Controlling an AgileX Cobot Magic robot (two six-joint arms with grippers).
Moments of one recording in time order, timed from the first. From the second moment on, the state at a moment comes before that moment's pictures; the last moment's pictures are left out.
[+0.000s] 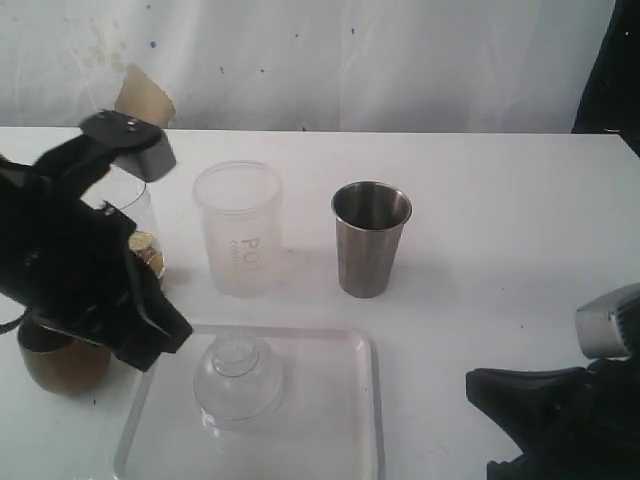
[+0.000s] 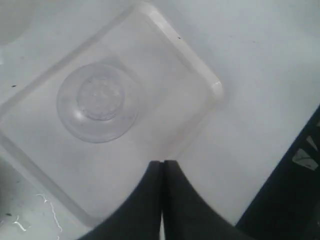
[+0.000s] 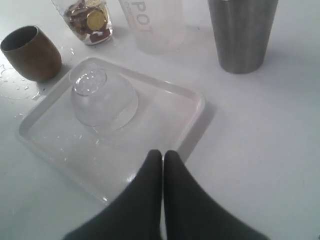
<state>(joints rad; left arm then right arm) -0.56 1.27 -0.95 -0.46 0.97 0.47 0.62 0.76 -0.23 0.00 0.07 0.31</state>
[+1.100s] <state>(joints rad) -0.68 1.70 -1.02 -0.26 0.71 0.48 0.62 0.76 -0.17 0.00 0.07 0.33</state>
